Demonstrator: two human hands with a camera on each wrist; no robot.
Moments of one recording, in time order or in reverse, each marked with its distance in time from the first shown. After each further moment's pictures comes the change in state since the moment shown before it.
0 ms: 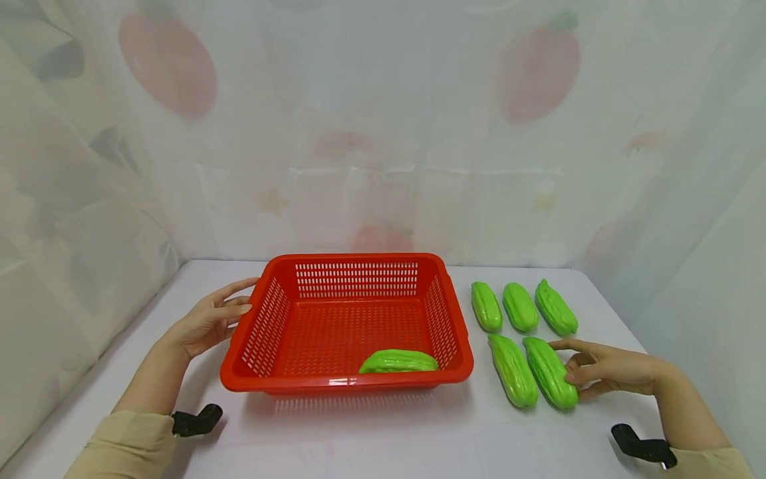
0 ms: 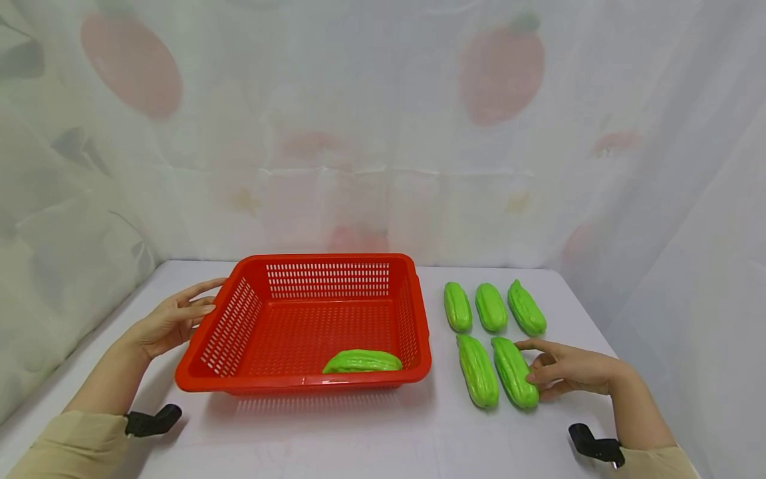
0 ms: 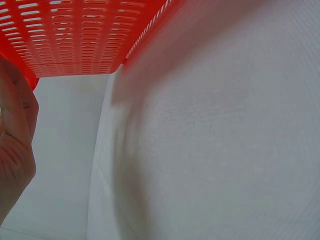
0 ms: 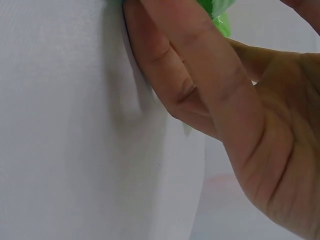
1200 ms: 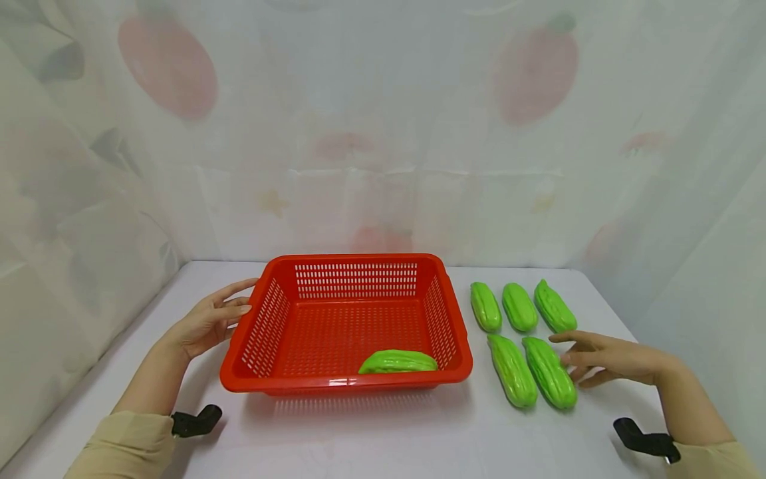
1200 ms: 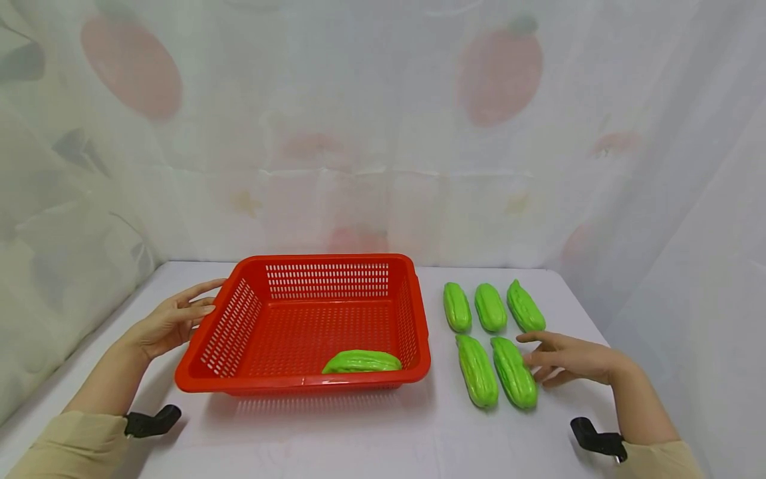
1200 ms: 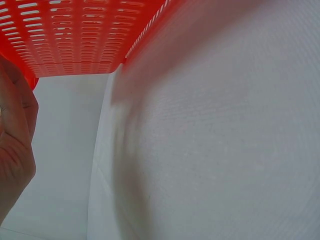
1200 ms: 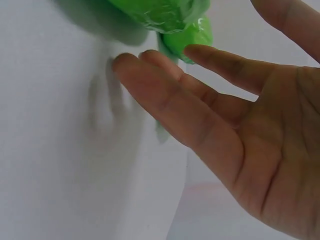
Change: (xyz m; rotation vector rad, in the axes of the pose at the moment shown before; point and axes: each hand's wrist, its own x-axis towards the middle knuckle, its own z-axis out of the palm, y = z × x) left_hand 0.000 0.000 0.000 0.001 0.009 -0.003; right_hand -0.005 -0.015 -0.005 -0.172 0.100 0.005
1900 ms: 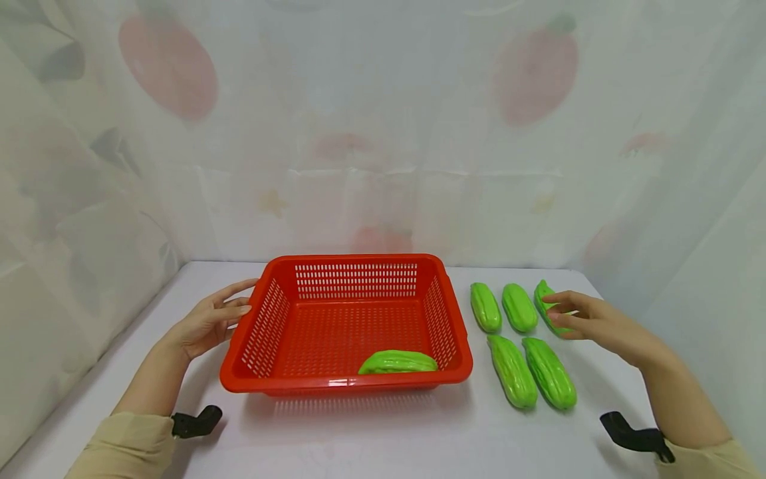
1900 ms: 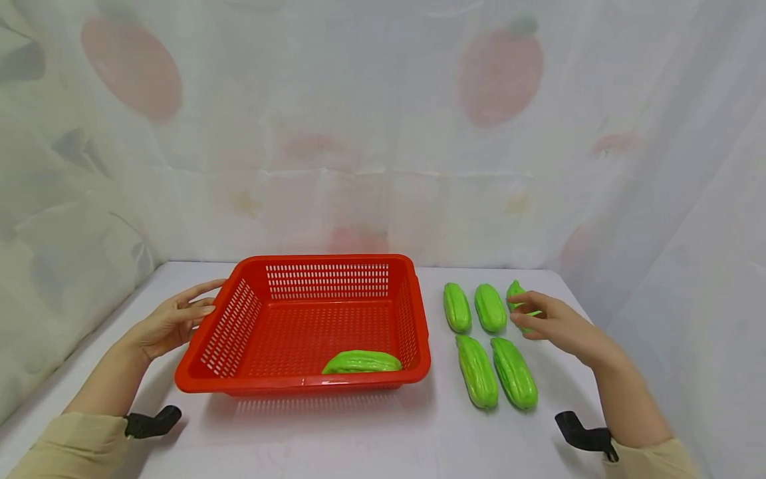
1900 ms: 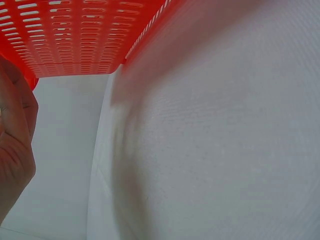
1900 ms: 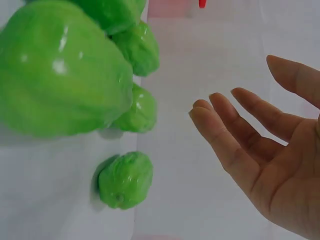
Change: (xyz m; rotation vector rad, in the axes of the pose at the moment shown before) left_hand 0.000 -0.001 -0.001 -0.002 -0.005 0.006; right_hand -0.004 -0.061 0.012 -0.164 0.392 -0.228
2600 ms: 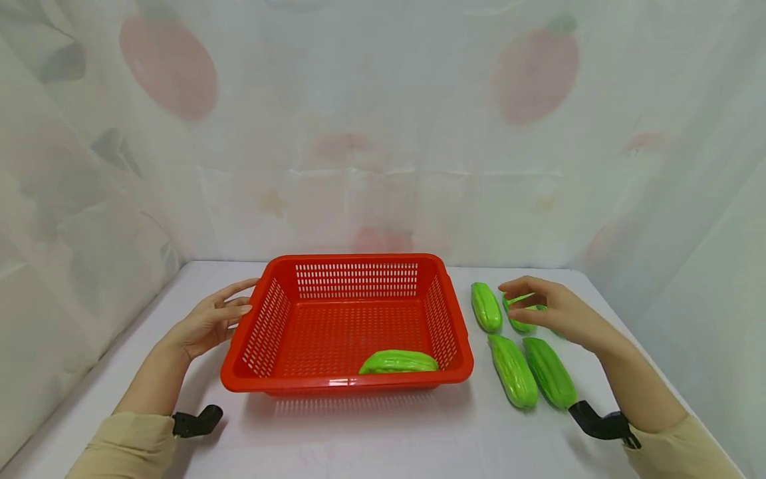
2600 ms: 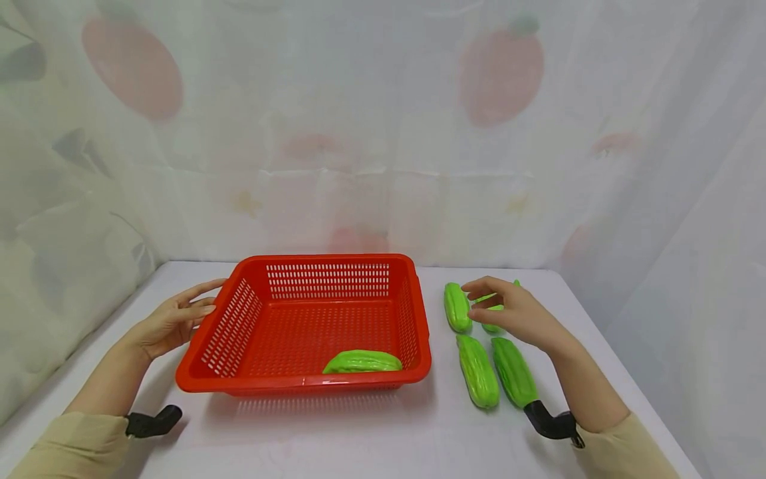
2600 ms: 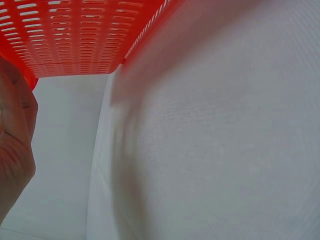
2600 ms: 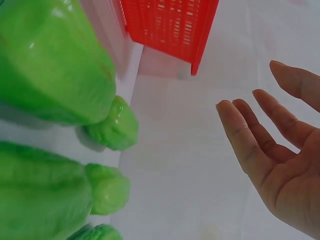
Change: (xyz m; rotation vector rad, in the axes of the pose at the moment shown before) left_hand -0.001 0.000 0.001 0.005 0.016 0.000; right_hand 0.033 -0.050 0.032 -0.112 0.067 -0.121
